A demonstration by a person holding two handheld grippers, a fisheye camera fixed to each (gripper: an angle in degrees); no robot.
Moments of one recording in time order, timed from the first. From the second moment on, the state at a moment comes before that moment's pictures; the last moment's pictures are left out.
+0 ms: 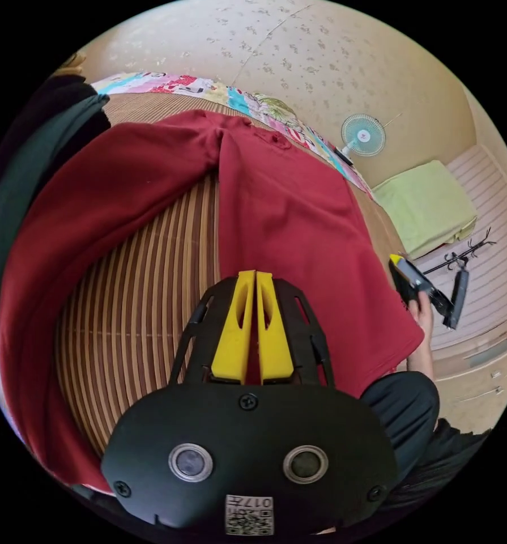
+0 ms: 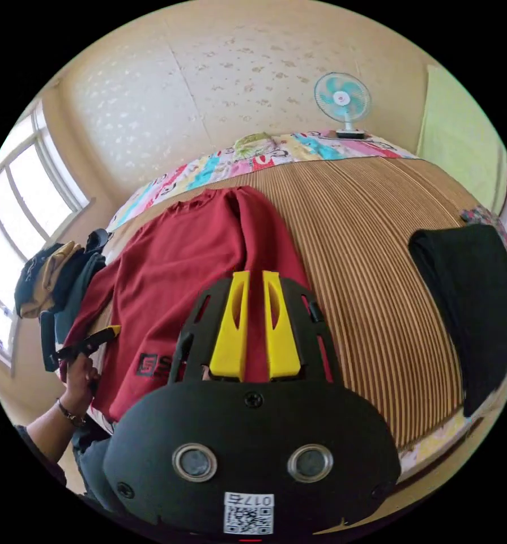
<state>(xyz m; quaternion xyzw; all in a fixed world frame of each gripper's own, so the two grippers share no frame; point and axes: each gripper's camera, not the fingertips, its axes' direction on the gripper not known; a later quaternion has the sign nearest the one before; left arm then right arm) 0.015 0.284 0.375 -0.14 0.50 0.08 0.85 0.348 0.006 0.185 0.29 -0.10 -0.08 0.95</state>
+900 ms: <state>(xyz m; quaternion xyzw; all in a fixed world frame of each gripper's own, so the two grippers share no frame) 0.083 0.379 0.312 -0.06 0.32 0.23 0.92 0.336 0.117 0.081 0.23 0.05 -0.20 0.95</state>
